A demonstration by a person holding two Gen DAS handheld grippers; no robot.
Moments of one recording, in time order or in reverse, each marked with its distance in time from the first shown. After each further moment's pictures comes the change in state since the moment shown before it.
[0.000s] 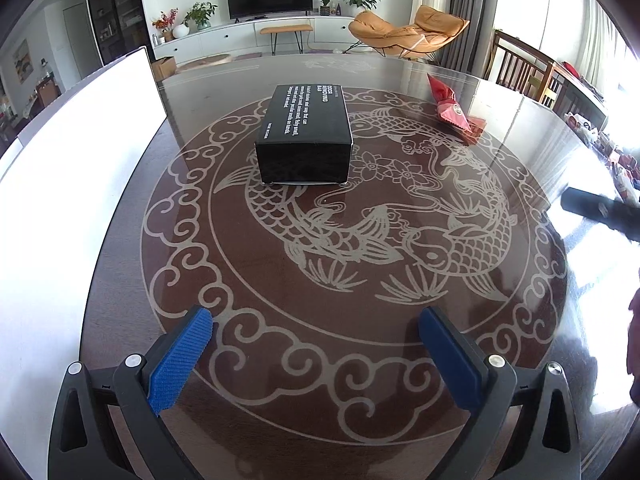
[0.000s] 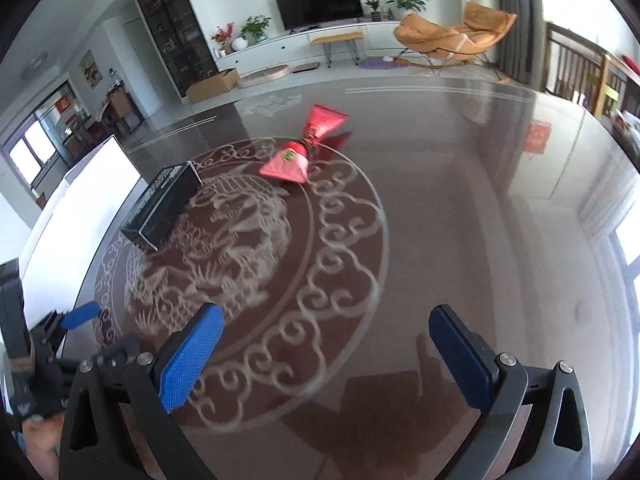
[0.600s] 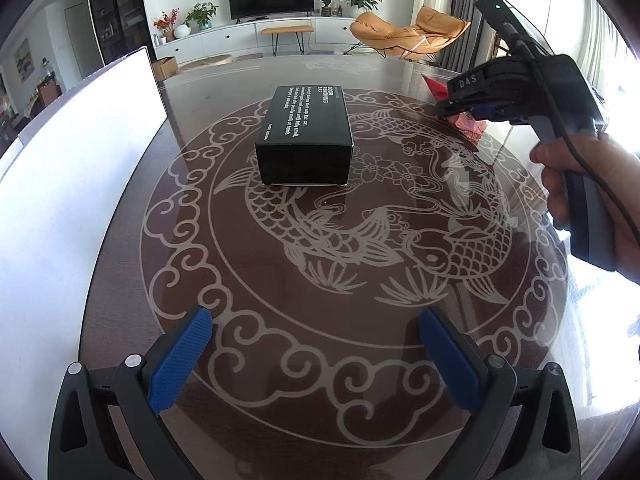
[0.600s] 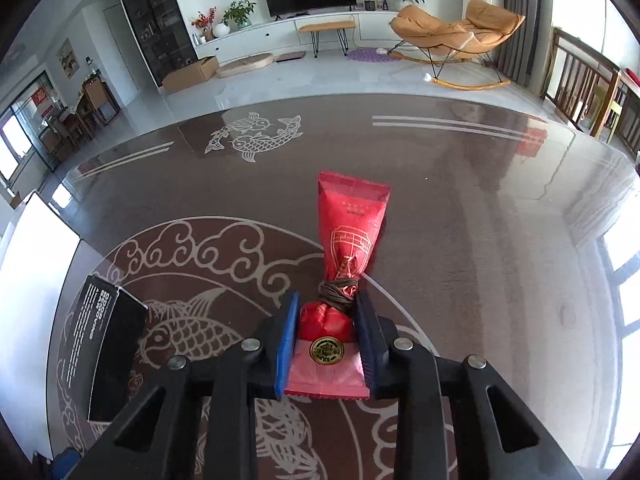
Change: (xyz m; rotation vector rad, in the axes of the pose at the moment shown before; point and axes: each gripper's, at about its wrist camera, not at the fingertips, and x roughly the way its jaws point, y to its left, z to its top) left arm 0.000 -0.001 0.002 -0.002 -0.002 0.001; right arm 0.116 0.026 0.116 0.009 0.044 -0.090
